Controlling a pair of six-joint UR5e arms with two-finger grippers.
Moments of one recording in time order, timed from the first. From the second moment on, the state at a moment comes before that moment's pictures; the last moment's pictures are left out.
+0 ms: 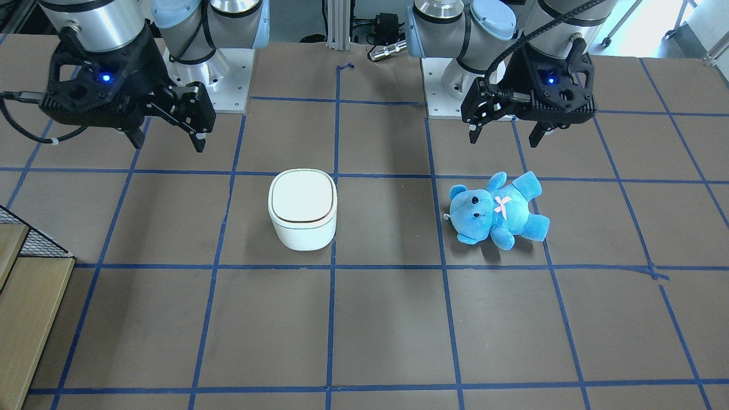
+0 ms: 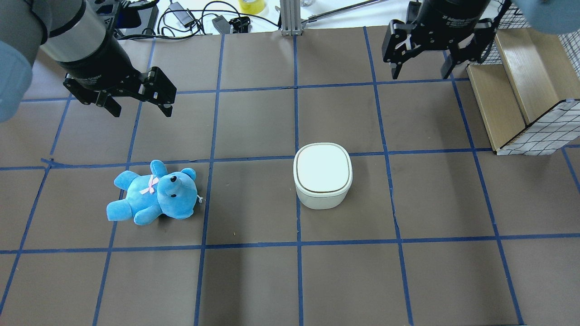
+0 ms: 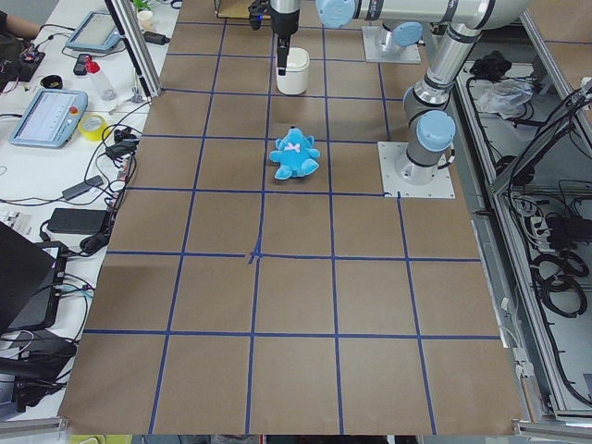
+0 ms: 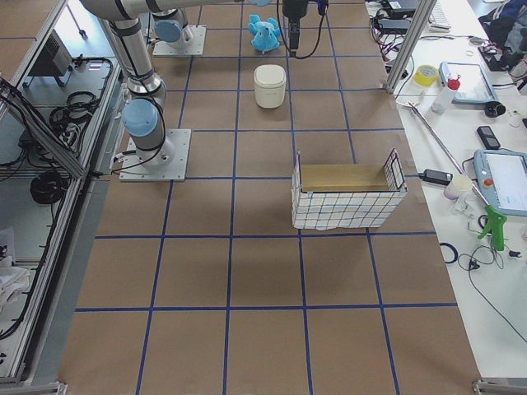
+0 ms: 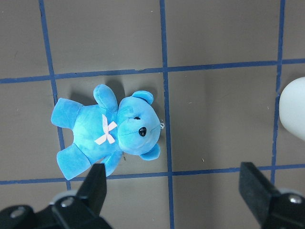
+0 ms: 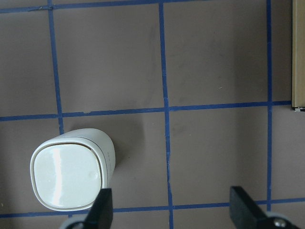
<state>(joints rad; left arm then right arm) -1.54 -1.52 -1.60 -1.55 1.57 0.07 1.64 -1.49 1.41 -1.49 -1.57 0.13</state>
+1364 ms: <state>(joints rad) -1.54 -1.52 -1.60 -1.55 1.57 0.07 1.84 -1.42 1.85 -1.95 -1.54 0.31</state>
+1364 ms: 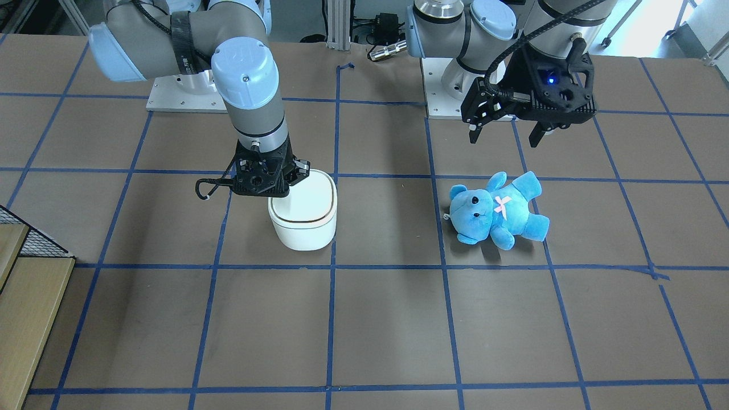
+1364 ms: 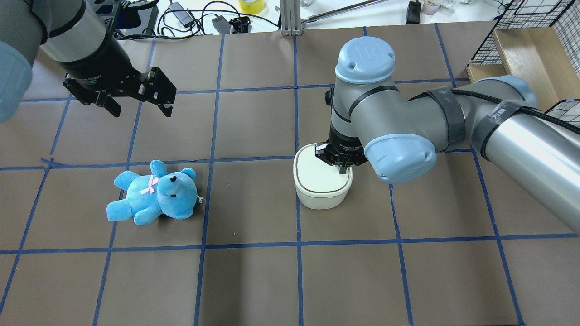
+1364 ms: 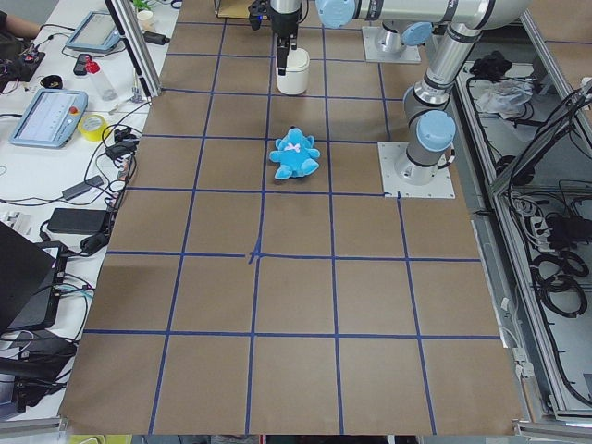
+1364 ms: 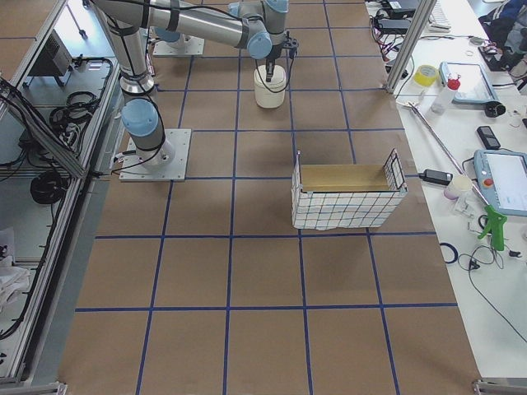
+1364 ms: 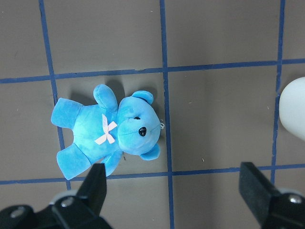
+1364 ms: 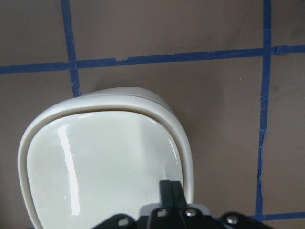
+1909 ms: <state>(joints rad) -1.54 -1.52 -1.60 -1.55 1.57 0.07 1.84 -1.44 1.83 -1.95 -1.54 0.32</state>
